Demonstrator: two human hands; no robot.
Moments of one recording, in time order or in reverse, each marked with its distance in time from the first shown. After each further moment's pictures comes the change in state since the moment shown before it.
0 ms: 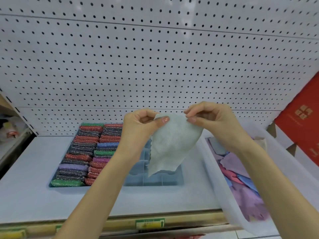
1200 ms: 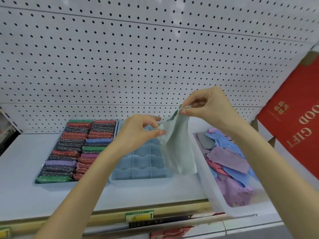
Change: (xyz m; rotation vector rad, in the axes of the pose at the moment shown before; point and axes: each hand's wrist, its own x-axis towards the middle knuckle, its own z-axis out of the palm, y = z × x) left_hand 0.002 -0.018 0.000 0.606 -0.303 0.025; right_hand -0.002 -0.029 -0.015 -0.450 0.081 0.064
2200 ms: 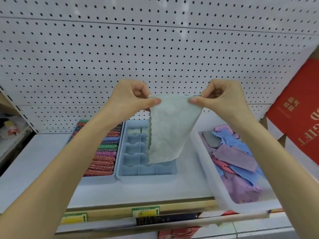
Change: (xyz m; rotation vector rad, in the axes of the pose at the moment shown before) left_hand -0.002 0.055 -0.043 -0.075 0.156 0.104; right_hand -0.011 0.006 -0.011 0.132 0.223 -0.019
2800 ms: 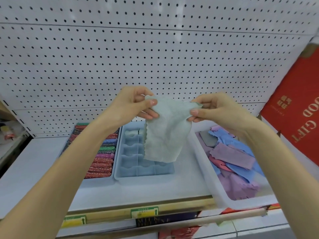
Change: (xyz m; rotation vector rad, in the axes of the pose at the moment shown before) left_hand -0.006 0.004 0.007 -0.082 -0.164 -0.071; right_hand -0.018 0.002 -0.017 0.196 -0.426 0.141
